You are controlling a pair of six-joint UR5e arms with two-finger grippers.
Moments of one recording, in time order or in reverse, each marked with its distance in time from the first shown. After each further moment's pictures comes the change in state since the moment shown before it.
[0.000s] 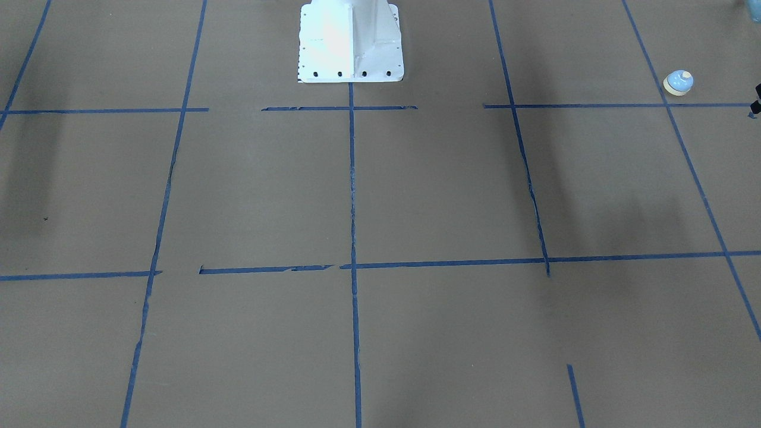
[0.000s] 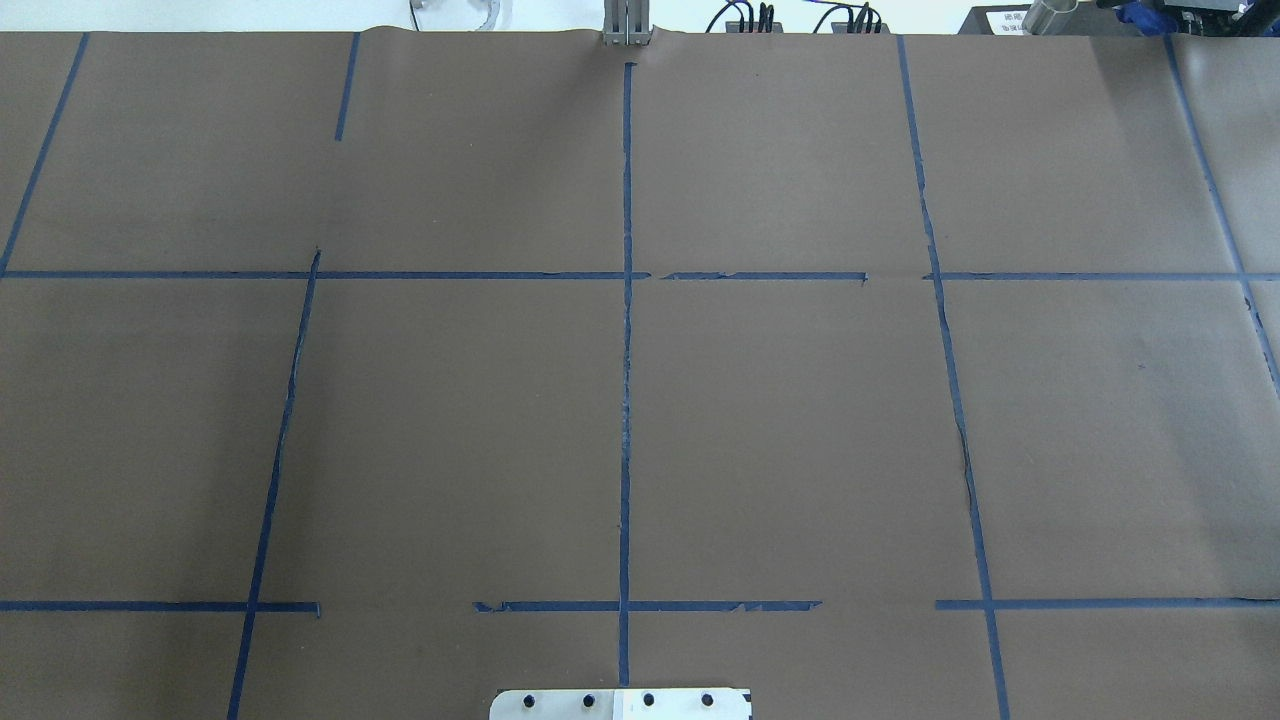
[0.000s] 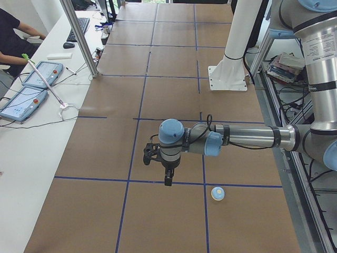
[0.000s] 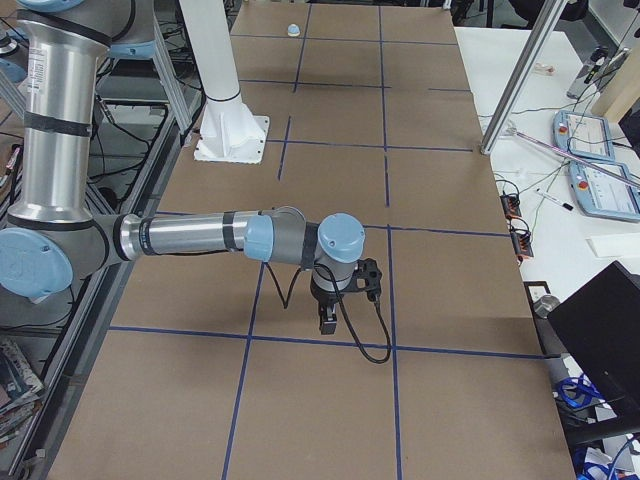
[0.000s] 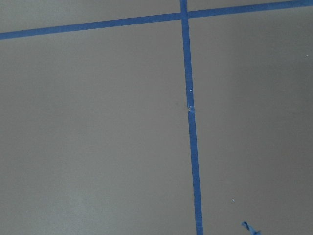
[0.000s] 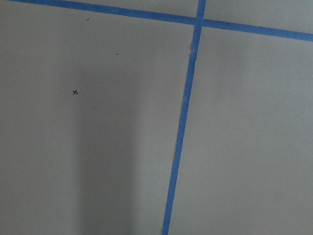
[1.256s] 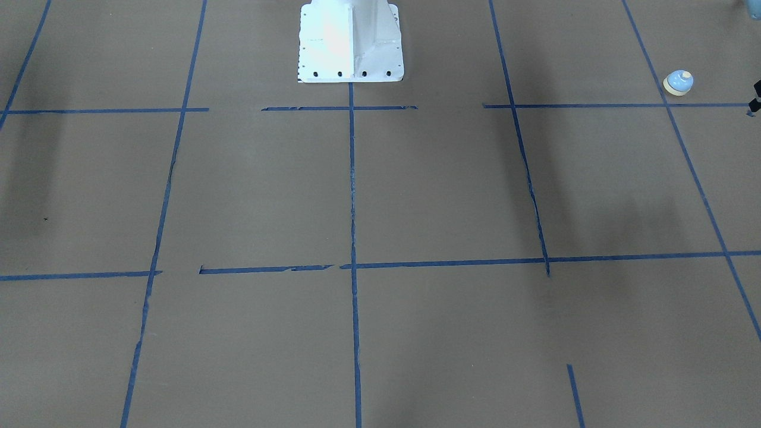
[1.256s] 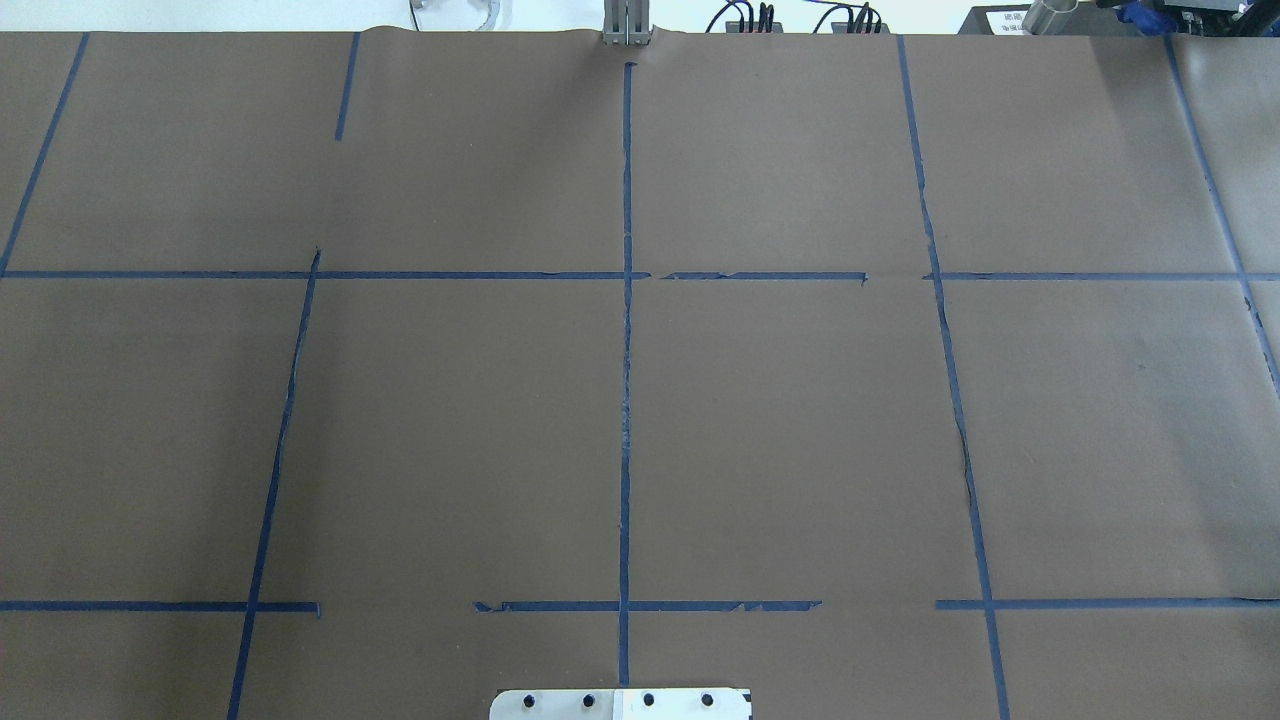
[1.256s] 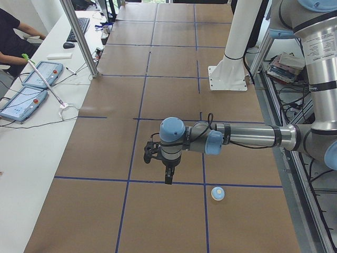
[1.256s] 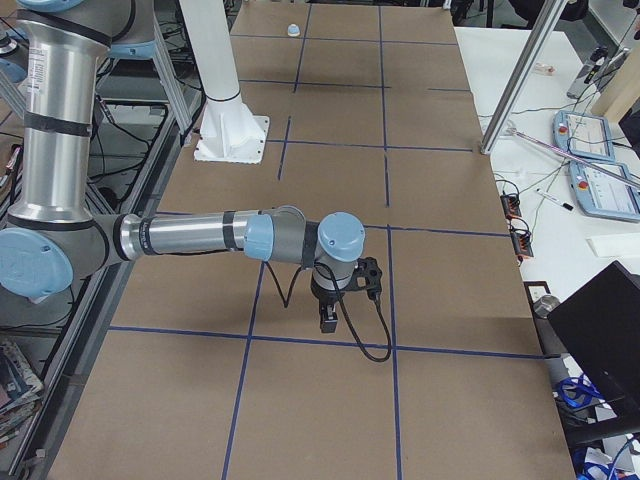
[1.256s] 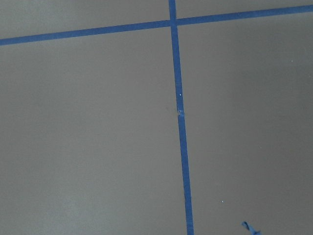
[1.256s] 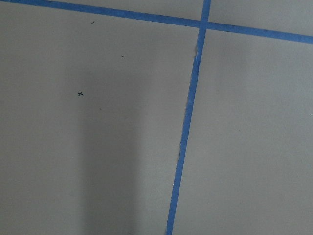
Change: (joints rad) left arm 0.003 0.015 -0.011 -0.010 -0.002 -0.004; right arm -0.003 0.001 0.003 0.002 0.011 -0.001
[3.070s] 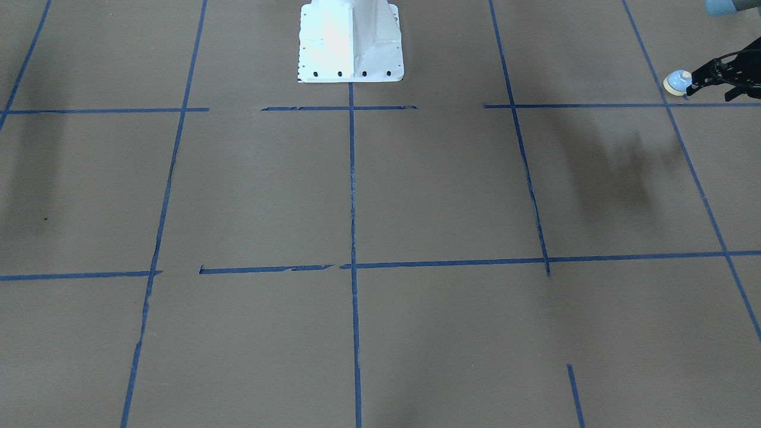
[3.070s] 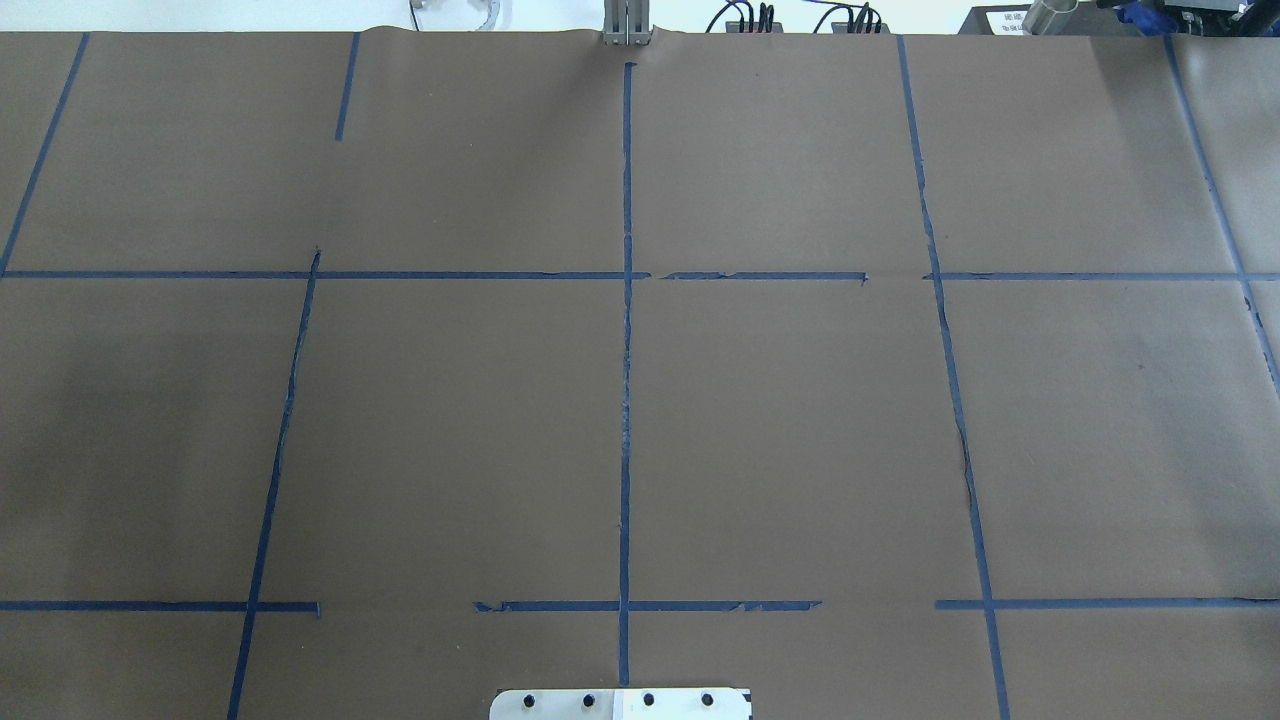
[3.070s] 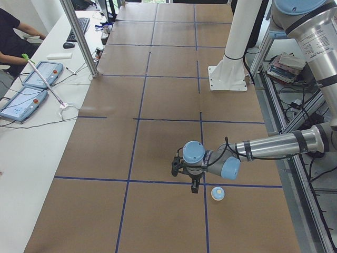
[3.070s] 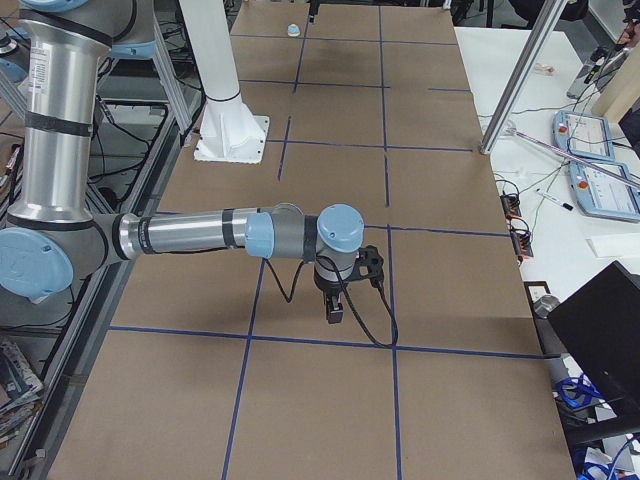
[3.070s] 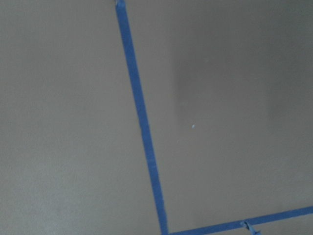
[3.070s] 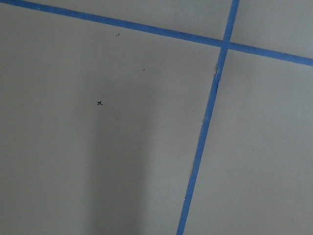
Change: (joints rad) left arm 0.298 0.218 0.155 -0.458 -0.085 -0.227; right arm -0.022 -0.008 0.017 0.077 0.013 0.012
